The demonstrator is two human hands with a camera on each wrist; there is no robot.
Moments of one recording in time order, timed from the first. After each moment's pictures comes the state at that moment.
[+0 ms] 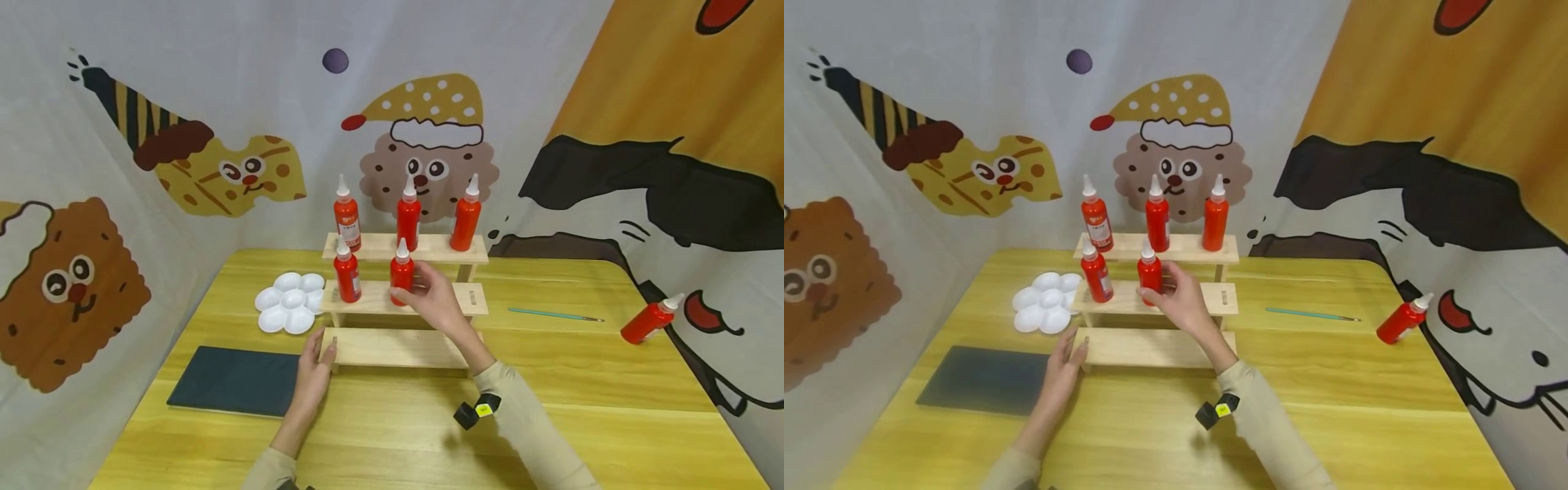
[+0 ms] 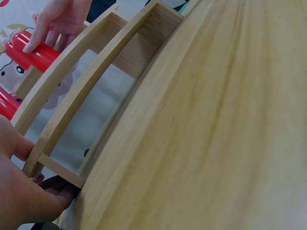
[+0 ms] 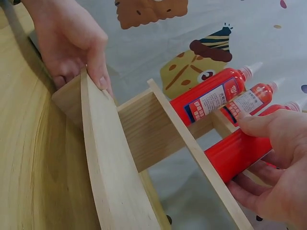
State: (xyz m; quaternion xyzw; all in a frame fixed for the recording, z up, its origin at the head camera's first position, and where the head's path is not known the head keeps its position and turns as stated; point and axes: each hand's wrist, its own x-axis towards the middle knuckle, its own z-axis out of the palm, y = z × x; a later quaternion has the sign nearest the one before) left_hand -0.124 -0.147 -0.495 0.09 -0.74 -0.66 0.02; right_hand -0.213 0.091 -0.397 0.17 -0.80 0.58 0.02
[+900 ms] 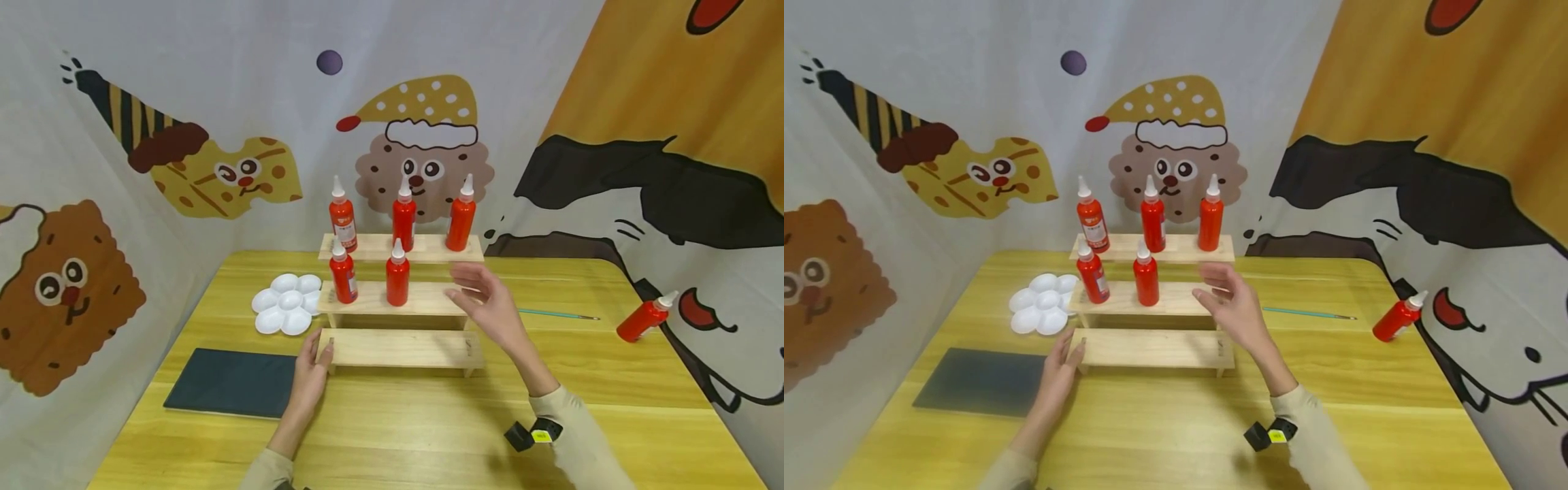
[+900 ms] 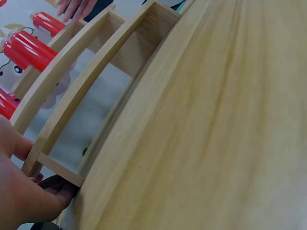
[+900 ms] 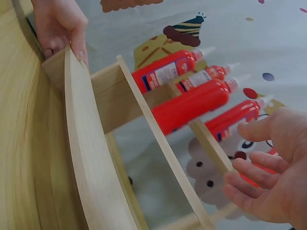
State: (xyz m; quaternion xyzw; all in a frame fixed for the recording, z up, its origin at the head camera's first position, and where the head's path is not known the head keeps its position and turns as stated) left_hand -0.124 -0.147 -0.495 0.09 -0.75 -0.66 0.02; right_hand -0.180 0.175 -0.381 0.13 -0.80 0.58 0.07
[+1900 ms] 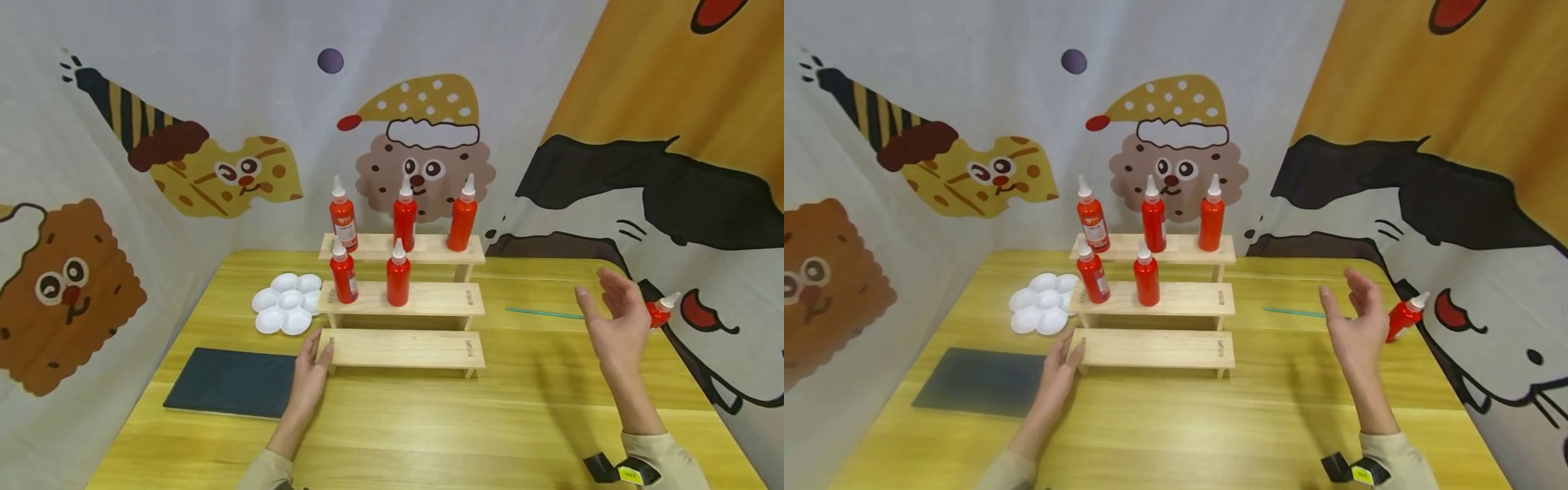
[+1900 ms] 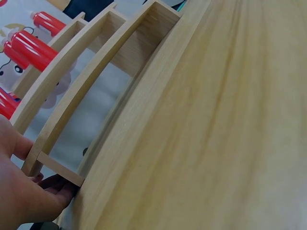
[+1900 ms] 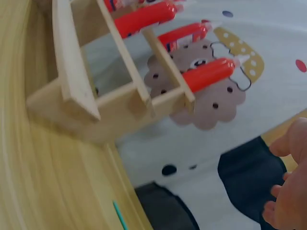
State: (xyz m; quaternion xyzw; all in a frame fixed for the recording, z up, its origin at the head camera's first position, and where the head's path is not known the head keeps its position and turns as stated) left_hand -0.122 -0.148 -0.493 0.09 -0.74 -0.66 0.02; right_hand -0.140 0.295 -0.379 -0.11 -0.79 0.50 0.34
